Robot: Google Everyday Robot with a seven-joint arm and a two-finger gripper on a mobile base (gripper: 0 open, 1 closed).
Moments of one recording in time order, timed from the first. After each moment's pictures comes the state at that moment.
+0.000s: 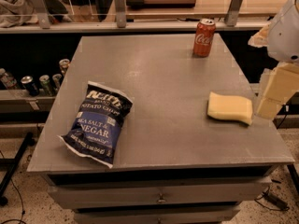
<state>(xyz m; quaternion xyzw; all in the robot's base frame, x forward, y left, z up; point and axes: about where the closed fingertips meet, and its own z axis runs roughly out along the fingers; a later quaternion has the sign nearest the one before) 0.438 -0.216 0.977 -0.60 0.78 -0.04 0.16</state>
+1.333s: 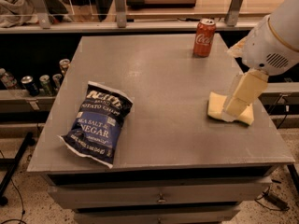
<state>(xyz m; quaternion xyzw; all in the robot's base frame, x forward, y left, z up) 0.472 -0.190 0.941 -0.58 0.79 0.04 0.21</state>
